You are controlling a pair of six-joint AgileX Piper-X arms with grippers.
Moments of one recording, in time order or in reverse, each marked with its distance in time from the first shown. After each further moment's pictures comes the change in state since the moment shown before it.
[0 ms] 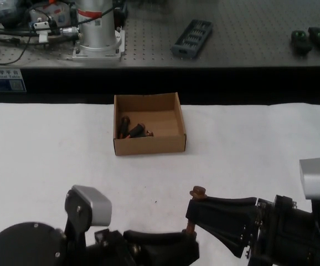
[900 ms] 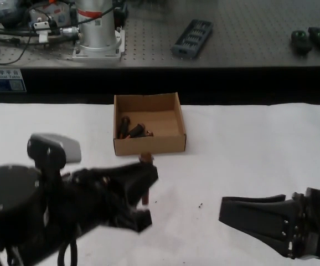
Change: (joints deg) left arm 13.9 2.0 -6.1 2.7 -3.5 7.6; right arm -14.4 -11.6 0.8 12.6 -18.1 11.5
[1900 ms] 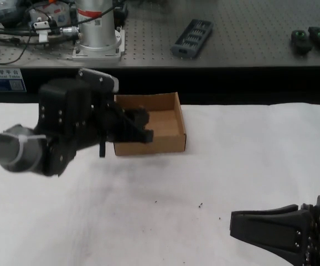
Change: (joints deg) left arm 15.6 37.3 -40.9 17.6 9.3 19.1; right arm -1.0 -6.0 0.1 8.5 -5.1 -2.8
